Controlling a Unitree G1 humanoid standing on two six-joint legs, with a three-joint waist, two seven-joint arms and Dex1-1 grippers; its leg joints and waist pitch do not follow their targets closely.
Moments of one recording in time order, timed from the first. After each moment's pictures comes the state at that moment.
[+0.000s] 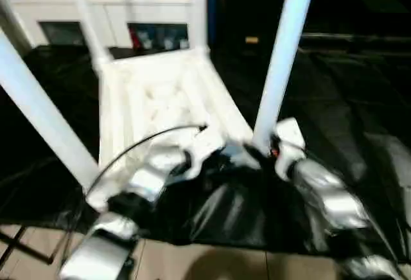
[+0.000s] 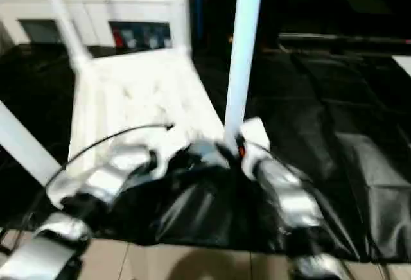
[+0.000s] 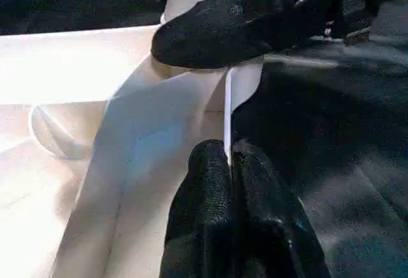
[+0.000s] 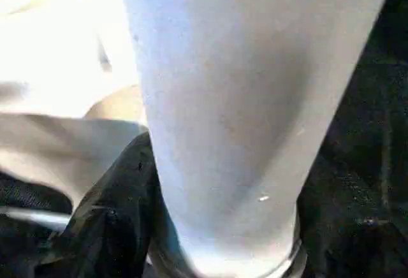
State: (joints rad) left arm -0.65 0.08 -0.25 0.74 0.14 0.04 -0.83; right arm -0.41 -0.15 0.03 0.45 0.07 0.20 0.40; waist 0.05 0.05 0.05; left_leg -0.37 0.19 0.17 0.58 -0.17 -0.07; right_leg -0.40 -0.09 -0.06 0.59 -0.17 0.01
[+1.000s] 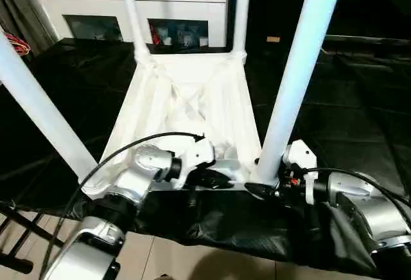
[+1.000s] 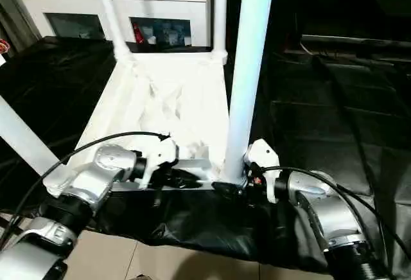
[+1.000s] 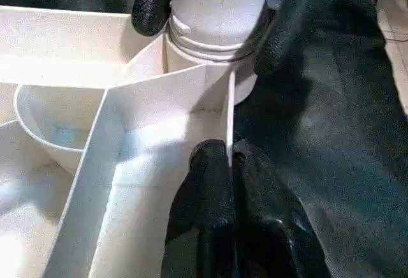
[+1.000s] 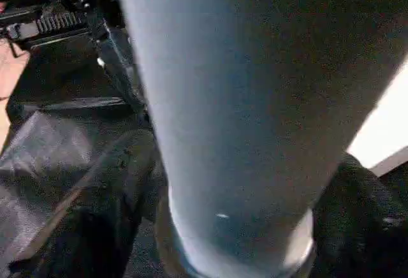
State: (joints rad) left arm -0.60 0.22 -0.29 0.67 0.04 -0.04 -1.28; right arm -0.24 -0.49 0.15 0.16 0.20 0.25 1.05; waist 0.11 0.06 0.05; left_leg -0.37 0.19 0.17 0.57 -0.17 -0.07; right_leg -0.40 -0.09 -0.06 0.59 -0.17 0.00
